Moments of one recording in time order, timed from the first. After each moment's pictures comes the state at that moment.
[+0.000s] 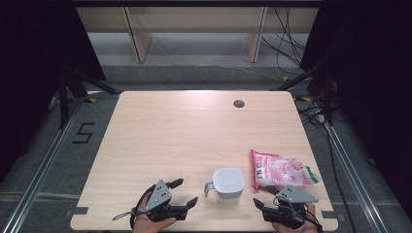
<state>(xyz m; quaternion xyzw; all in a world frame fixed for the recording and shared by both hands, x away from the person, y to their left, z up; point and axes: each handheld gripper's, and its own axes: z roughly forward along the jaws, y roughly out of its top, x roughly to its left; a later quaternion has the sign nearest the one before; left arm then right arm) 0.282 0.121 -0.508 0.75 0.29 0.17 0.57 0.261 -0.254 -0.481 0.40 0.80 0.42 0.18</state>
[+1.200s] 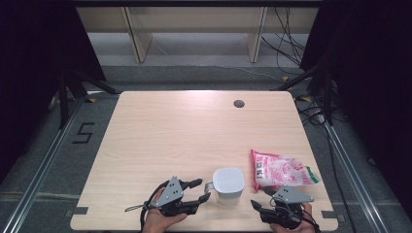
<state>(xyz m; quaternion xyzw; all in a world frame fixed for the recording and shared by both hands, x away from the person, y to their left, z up) 0.295 0.091 -0.501 0.75 0.24 0.13 0.60 0.261 -0.248 -0.484 0.40 0.81 0.40 0.17</state>
